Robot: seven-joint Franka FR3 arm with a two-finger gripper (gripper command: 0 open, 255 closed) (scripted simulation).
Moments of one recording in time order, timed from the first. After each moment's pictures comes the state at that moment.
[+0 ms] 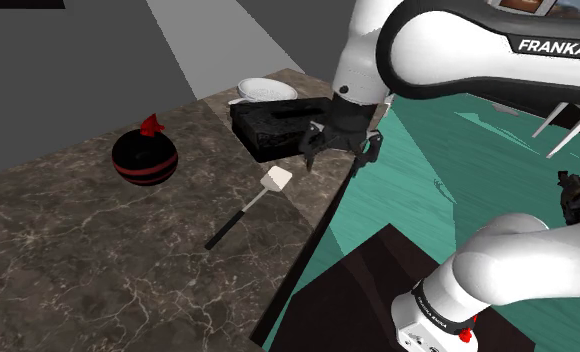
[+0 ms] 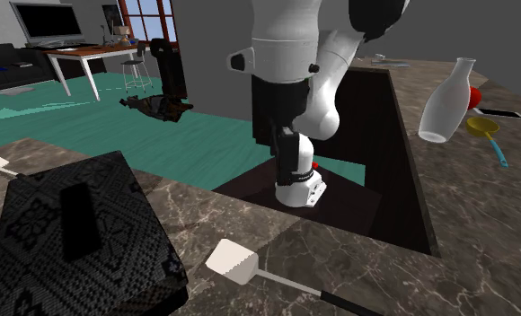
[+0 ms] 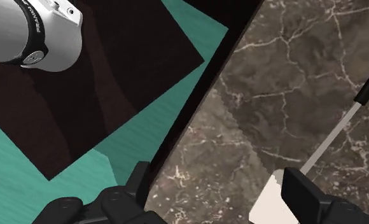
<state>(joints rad) -0.09 -0.68 0.48 -2.38 0.30 1.72 0.93</state>
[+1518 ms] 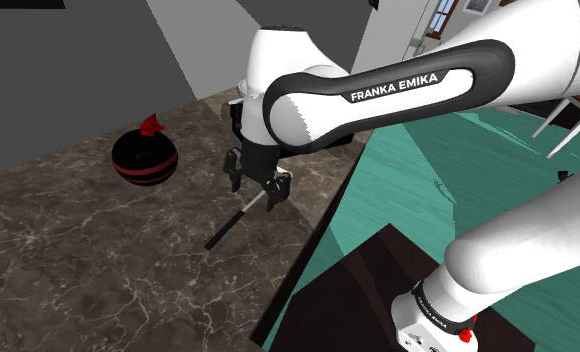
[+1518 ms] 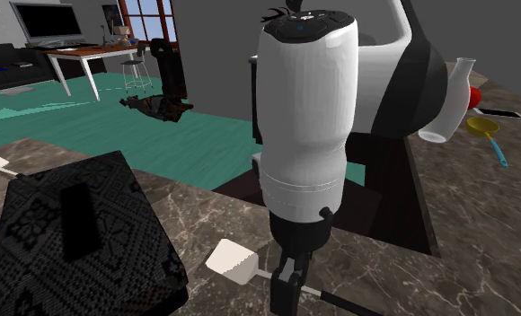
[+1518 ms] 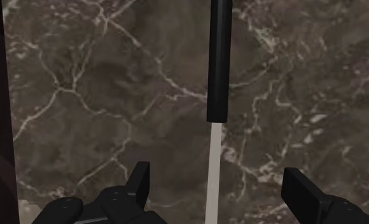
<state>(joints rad) -0.30 -0.18 0.89 -2.23 0.24 2.11 1.64</state>
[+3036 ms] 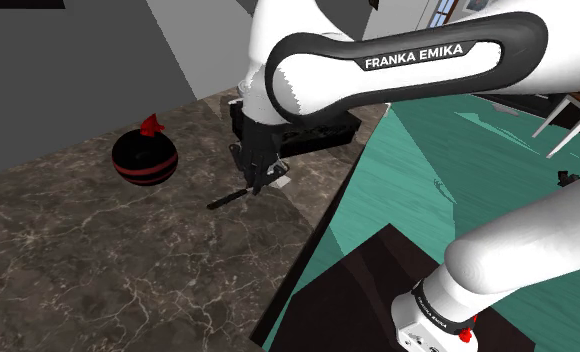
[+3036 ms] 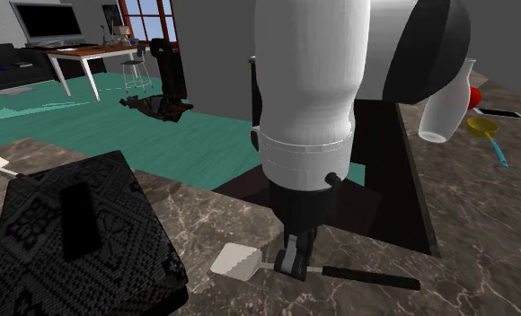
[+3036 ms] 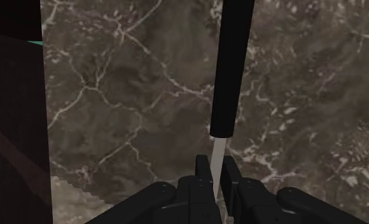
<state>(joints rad) -0.30 -0.23 0.86 -2.15 0.26 2.00 1.63</state>
